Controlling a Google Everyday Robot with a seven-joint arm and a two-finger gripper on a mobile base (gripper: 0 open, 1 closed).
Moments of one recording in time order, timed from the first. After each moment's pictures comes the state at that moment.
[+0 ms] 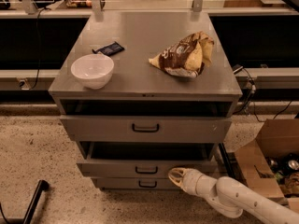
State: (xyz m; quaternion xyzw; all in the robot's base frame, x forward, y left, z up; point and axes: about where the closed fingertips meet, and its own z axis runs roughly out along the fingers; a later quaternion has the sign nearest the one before) arm 0.527 -0.111 0.392 -0.54 0.67 0.08 0.49
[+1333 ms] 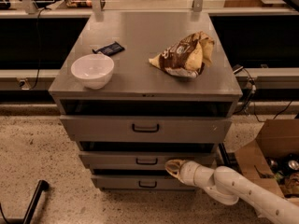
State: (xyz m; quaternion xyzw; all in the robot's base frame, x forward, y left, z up) arm 0.560 -0.100 0.402 -0.56 0.64 0.10 0.52
